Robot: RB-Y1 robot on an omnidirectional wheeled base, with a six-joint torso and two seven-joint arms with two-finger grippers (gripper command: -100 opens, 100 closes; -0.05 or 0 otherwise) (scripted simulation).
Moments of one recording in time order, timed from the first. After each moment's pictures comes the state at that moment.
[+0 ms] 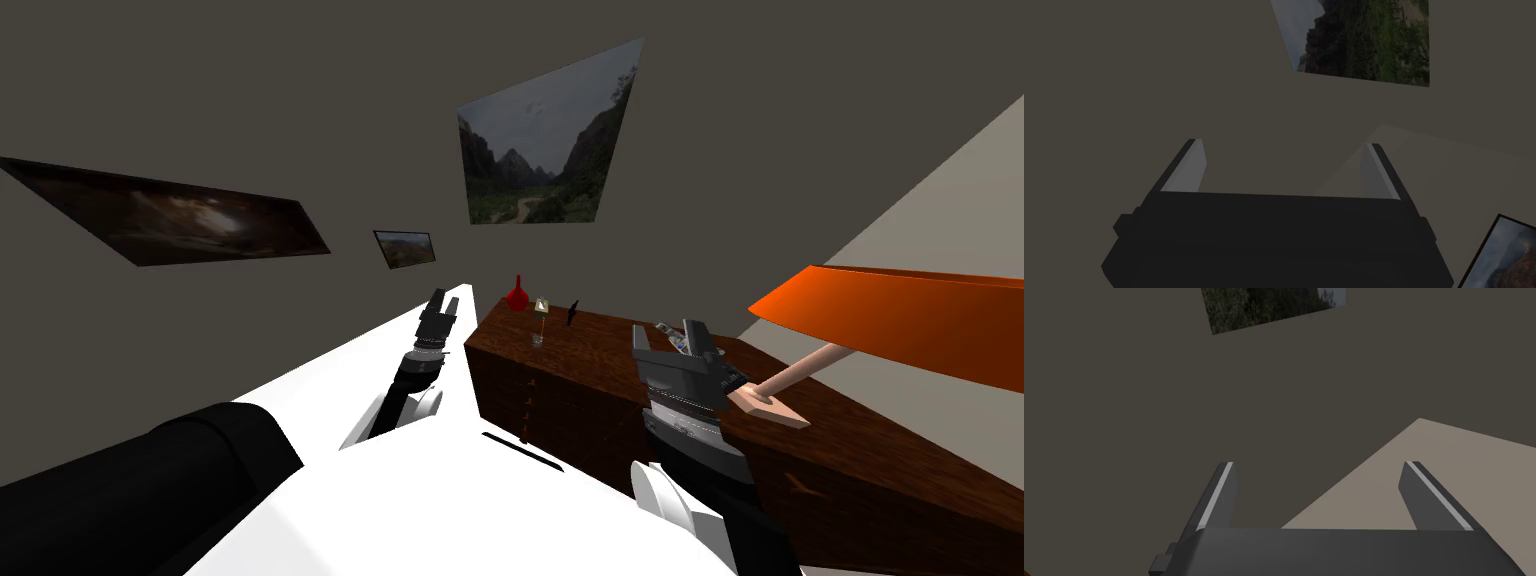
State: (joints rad) left arm 0.54 0.04 0.04 -2.35 -0.10 -0.54 0.00; right arm 0.51 -0.02 0.06 -2.36 0.01 -0.42 -0.16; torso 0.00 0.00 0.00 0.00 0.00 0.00
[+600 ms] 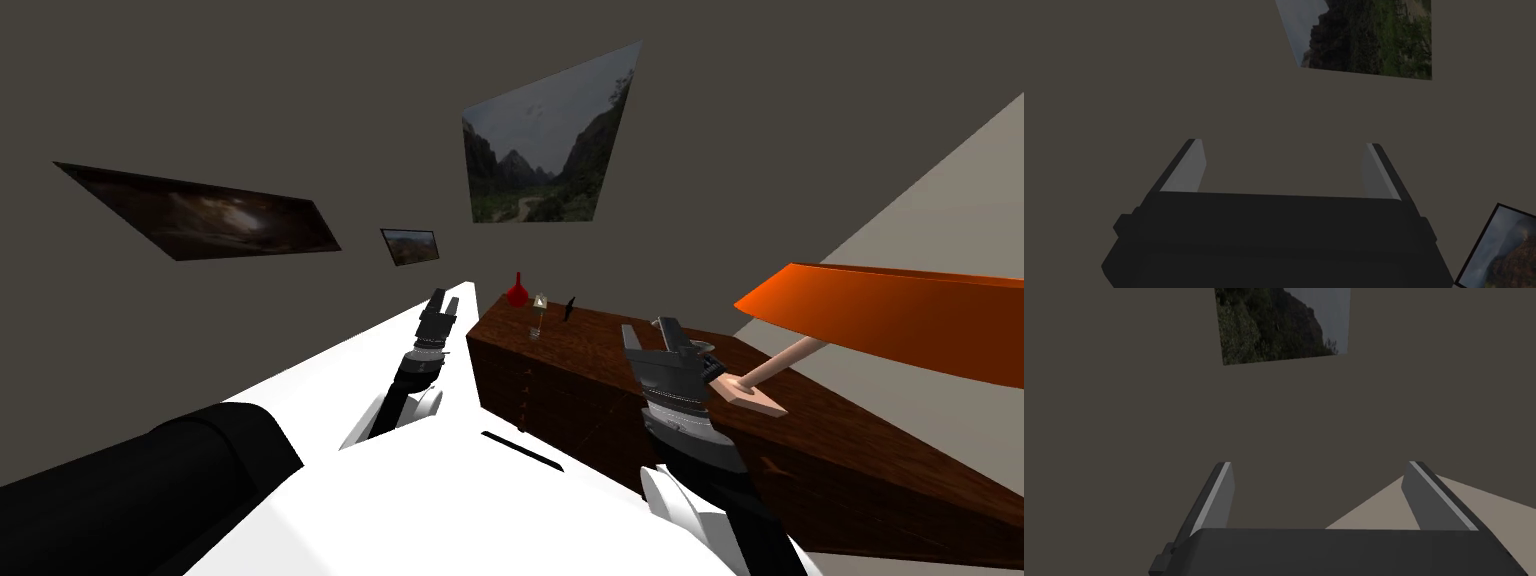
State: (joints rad) left arm 0.54 0.04 0.04 -2.35 -0.10 -0.54 0.00; right arm 0.47 -0.18 0.07 -2.34 0.00 -0.42 -0.10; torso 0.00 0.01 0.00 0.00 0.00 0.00
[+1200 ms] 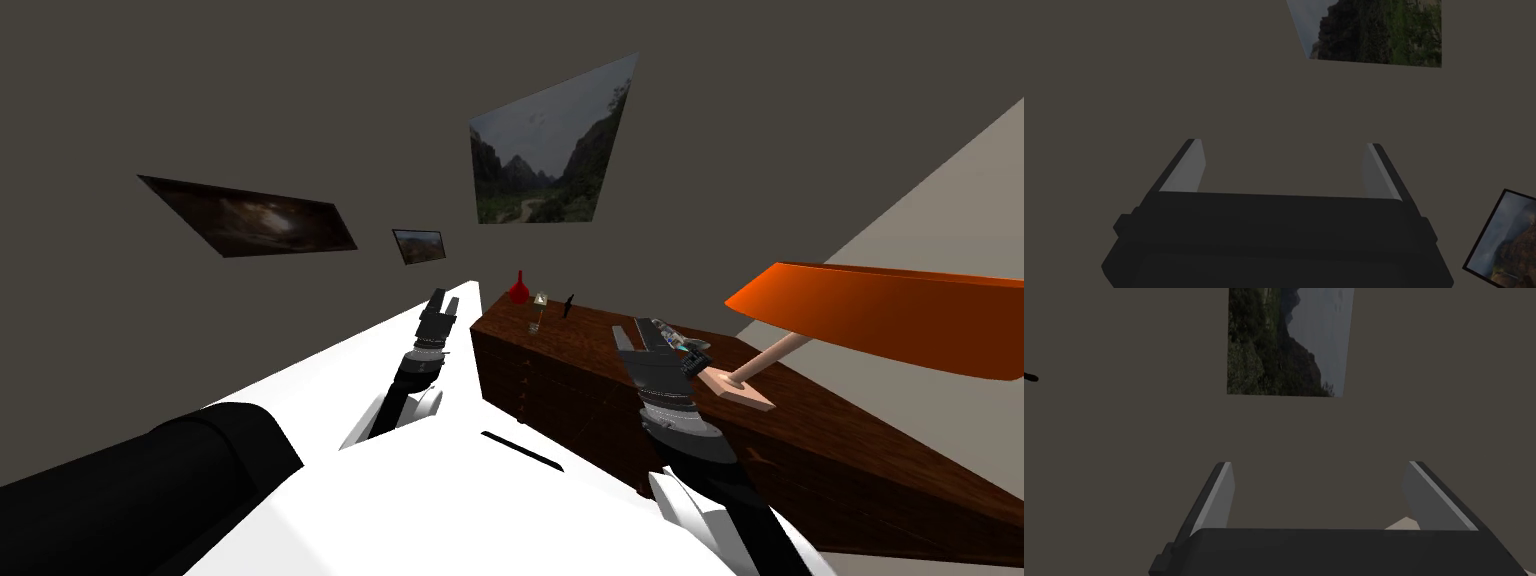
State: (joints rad) left arm 0.54 0.04 0.04 -2.35 -0.10 -0.54 0.00; right arm 0.45 -0.33 0.08 -2.30 -0.01 -0.42 -0.02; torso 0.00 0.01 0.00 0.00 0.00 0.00
